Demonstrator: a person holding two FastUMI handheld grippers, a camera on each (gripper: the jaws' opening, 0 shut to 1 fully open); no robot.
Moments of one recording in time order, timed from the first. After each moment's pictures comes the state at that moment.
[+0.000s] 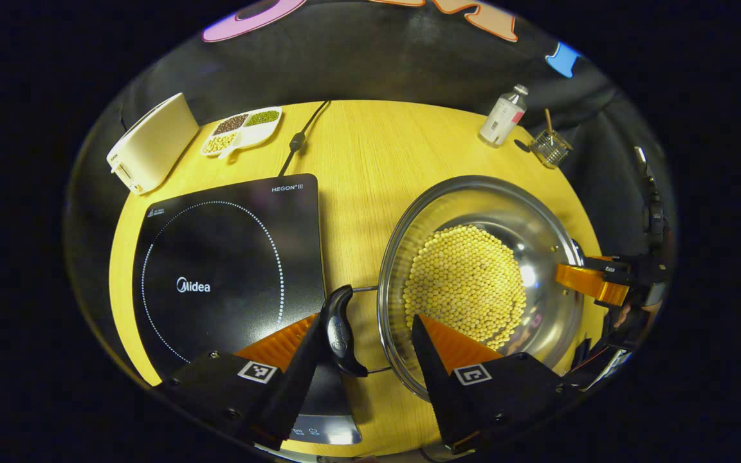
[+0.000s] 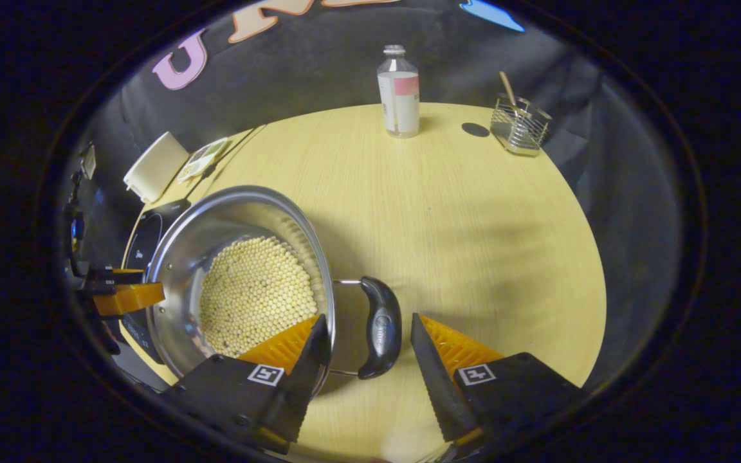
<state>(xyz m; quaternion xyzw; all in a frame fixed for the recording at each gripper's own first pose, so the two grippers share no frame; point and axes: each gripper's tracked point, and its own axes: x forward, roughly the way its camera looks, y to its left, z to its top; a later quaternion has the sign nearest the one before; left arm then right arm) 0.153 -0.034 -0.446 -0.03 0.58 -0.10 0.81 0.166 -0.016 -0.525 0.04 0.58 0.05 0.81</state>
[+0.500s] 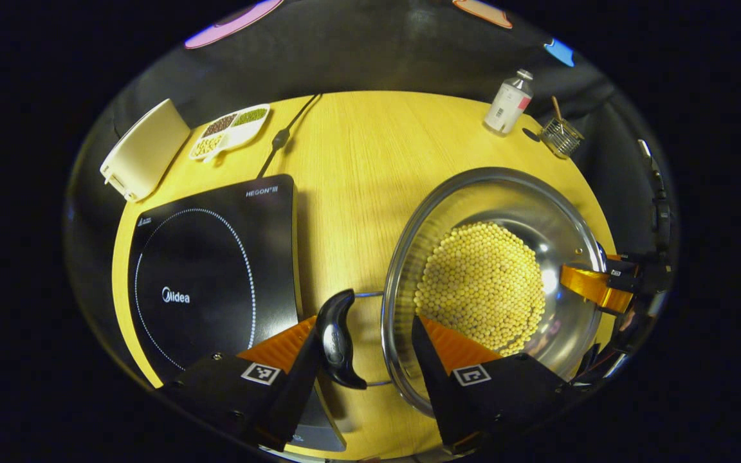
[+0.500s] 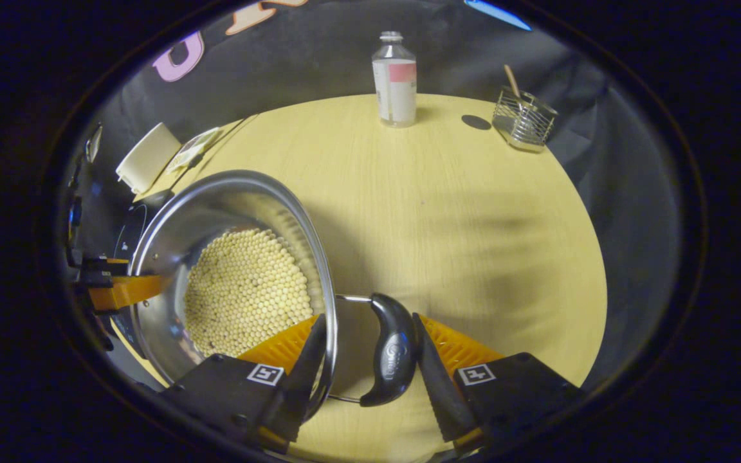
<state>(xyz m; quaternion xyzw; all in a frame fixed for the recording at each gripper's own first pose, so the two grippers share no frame) 0.164 -0.050 -0.470 0.00 0.60 -0.09 0.80 0.172 -0.030 -0.548 0.04 0.60 0.04 0.80</state>
